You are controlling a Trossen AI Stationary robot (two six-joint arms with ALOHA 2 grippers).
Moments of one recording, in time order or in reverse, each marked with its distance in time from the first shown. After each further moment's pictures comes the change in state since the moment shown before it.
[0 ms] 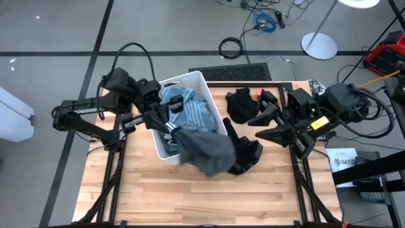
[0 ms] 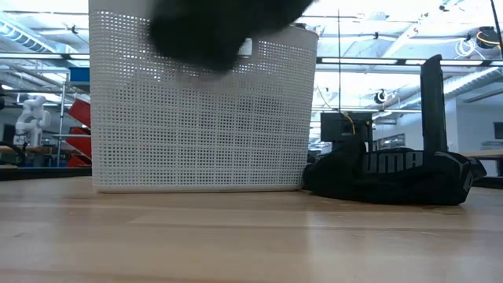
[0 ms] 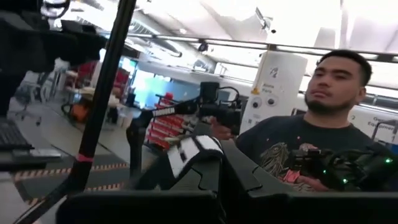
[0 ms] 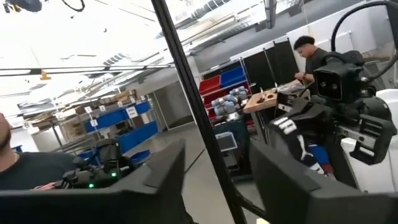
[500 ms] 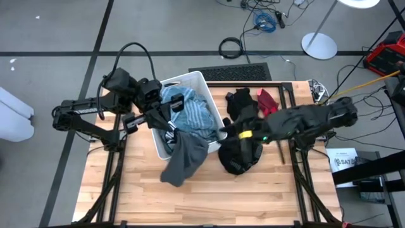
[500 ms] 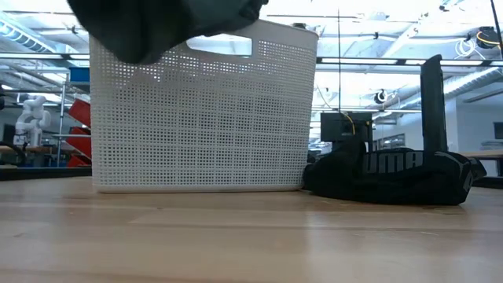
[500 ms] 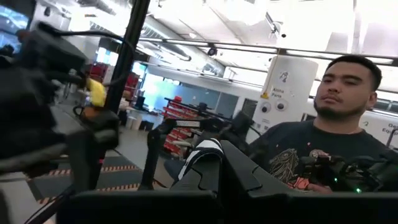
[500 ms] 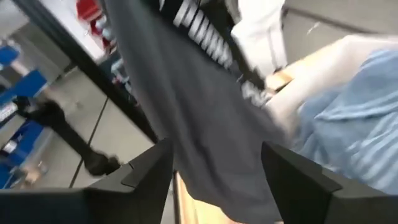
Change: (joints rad) left arm 0.000 0.000 0.000 -0.024 -0.046 0.019; right arm -0.059 0.173 0.000 -0.399 0.206 0.296
